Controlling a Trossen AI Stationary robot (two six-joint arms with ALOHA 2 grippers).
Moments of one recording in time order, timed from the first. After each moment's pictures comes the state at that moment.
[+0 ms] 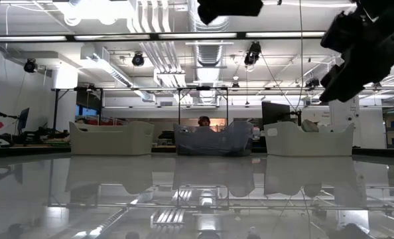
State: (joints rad) left arm -0.08 1.79 1.54 -0.24 -0.08 0.09; right arm 0.22 0.83 0.39 -0.21 0.09 0.35
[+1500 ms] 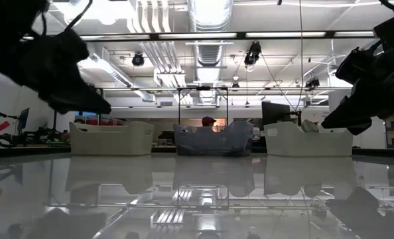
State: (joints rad) left arm -0.38 1.08 0.24 0.30 -0.56 -0.49; right arm 0.22 0.74 0.01 0.27 0.21 0.46
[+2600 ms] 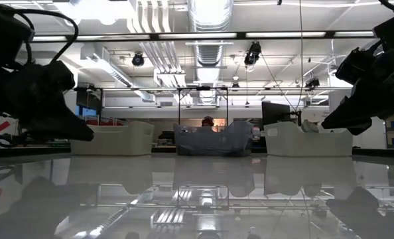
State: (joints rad) left arm -0.38 1.11 0.02 0.54 -0.52 -0.70; right arm 0.22 0.74 0.01 0.27 0.21 0.46
